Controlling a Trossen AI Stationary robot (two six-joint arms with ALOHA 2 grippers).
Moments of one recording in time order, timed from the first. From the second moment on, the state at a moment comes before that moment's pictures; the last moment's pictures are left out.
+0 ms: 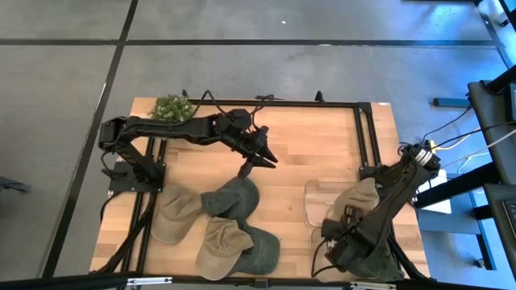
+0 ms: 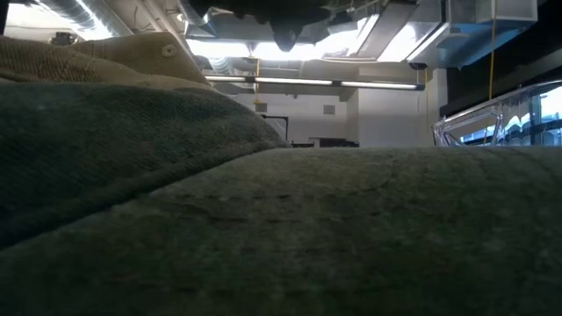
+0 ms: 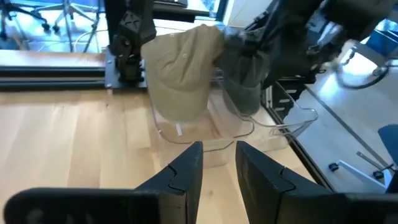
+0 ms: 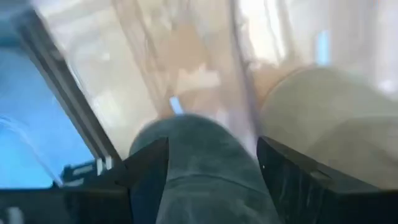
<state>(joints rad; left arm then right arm) 0.15 1.58 1.27 -0.10 0.49 0.00 0.84 1.71 1.47 -1.34 -0.03 1.16</state>
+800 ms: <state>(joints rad) 0.01 1.13 1.01 -0.49 0.03 -0.23 0.43 1.61 1.65 -1.01 0.13 0.41</state>
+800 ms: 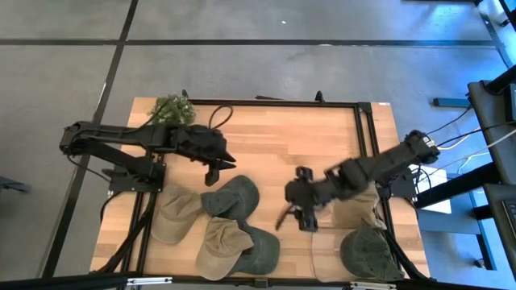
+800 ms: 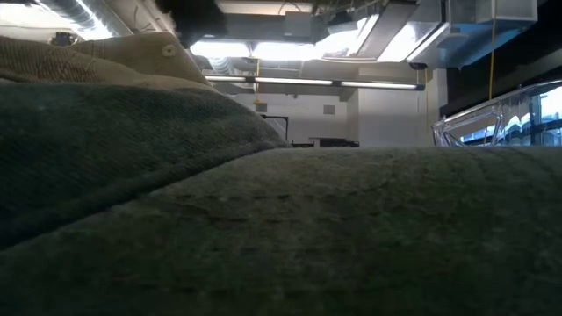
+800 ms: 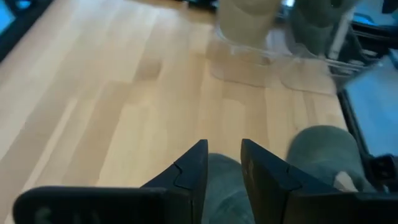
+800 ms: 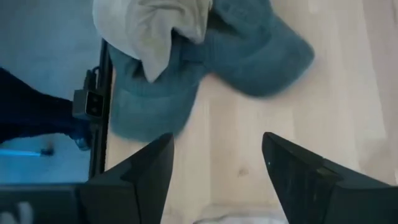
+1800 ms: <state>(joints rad) 0.10 1.02 0.84 -0.44 -0.18 -0.23 -0.13 1.59 1.21 -0.40 -0.26 0.04</state>
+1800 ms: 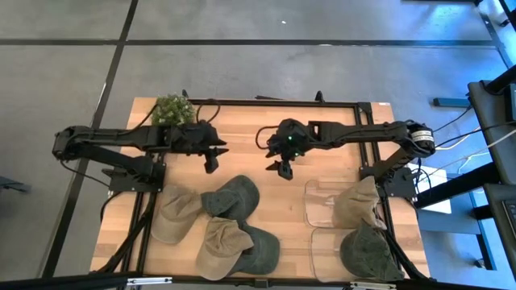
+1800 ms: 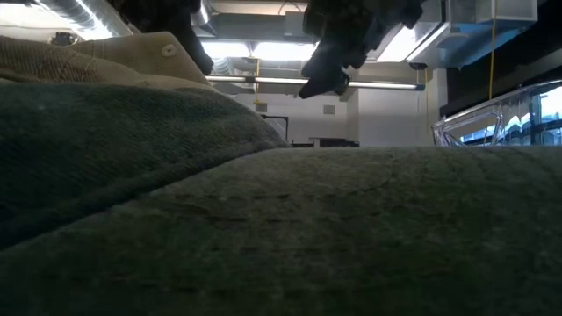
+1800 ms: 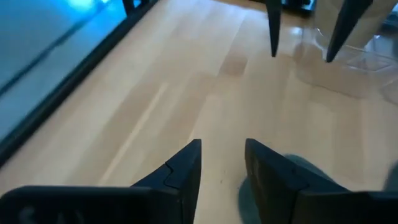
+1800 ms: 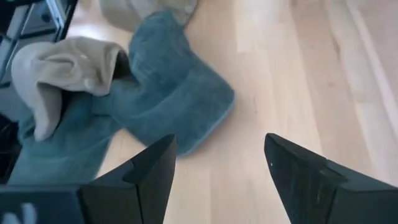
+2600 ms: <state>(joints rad) -0.25 1.07 0.84 -0.77 -0.18 -1.45 -0.22 1.59 1.18 -0.38 -0.26 -0.11</state>
